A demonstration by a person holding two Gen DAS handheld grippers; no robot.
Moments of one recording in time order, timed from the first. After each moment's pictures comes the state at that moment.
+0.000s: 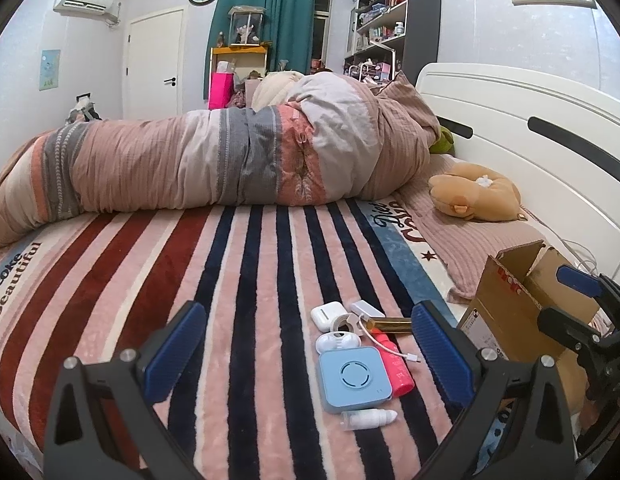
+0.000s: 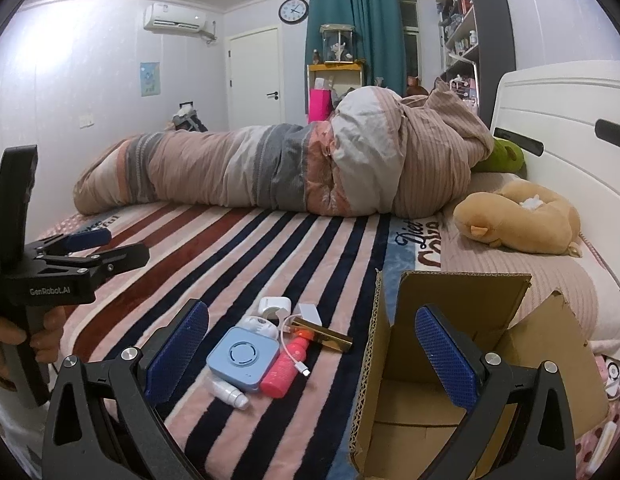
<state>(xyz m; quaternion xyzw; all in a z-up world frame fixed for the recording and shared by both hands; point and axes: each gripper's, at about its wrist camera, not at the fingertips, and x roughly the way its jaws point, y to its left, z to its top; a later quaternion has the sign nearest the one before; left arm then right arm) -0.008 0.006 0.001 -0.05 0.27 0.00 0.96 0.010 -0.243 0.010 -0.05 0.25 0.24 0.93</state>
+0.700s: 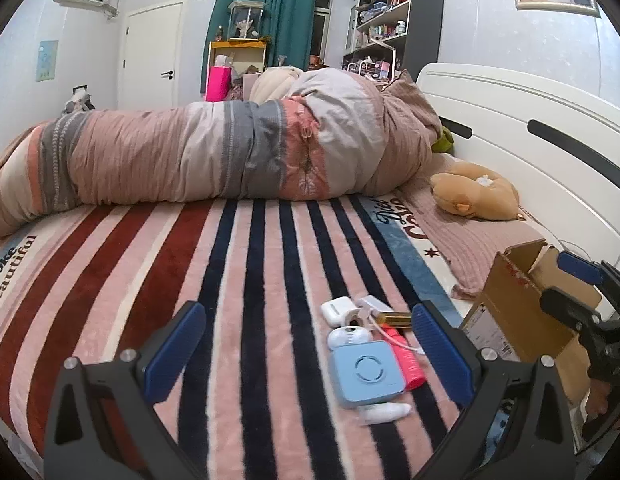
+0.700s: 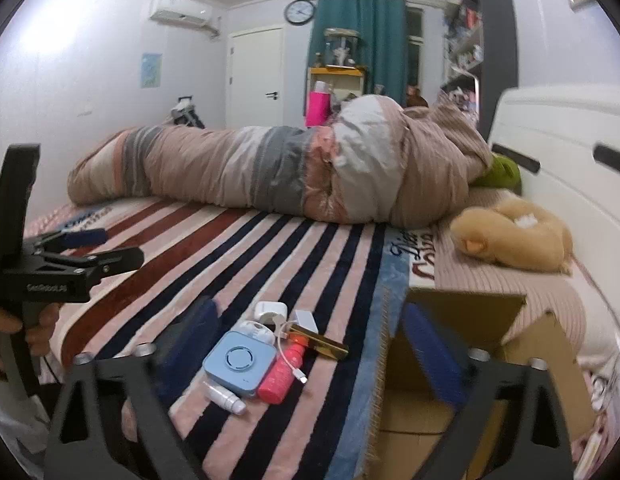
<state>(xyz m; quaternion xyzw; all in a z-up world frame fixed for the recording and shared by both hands) -0.004 0.034 -0.005 -0.04 0.30 0.00 0.95 0.002 -0.218 0.016 -0.10 0.24 0.23 0.94</state>
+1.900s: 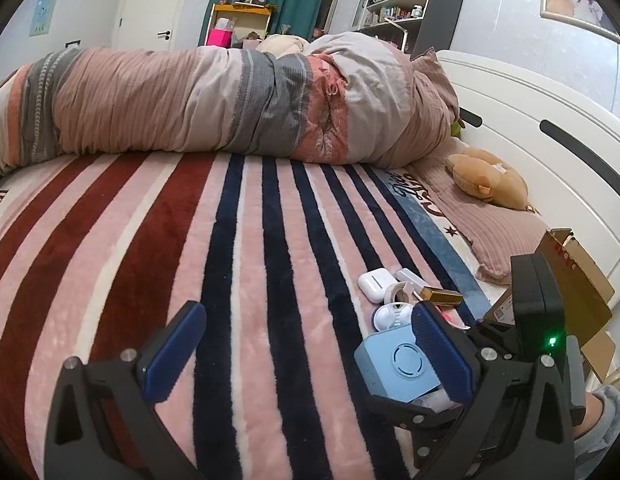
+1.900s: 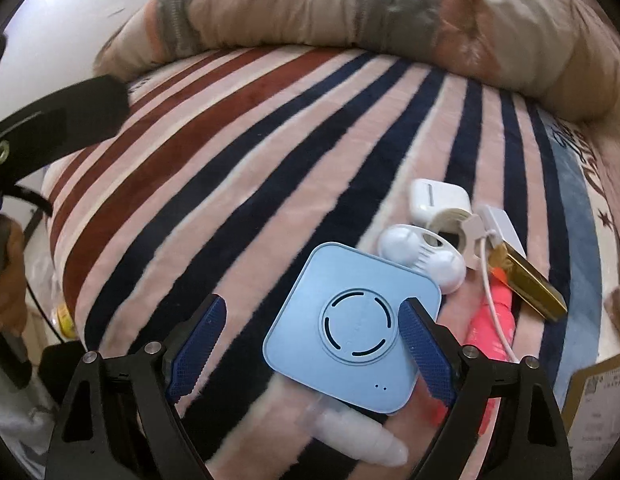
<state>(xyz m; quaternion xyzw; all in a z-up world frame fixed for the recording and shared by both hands) 0.031 0.107 -0.077 -0.10 0.34 -0.04 0.93 0.081 -0.057 -0.140 -0.14 0.47 0.34 0.80</state>
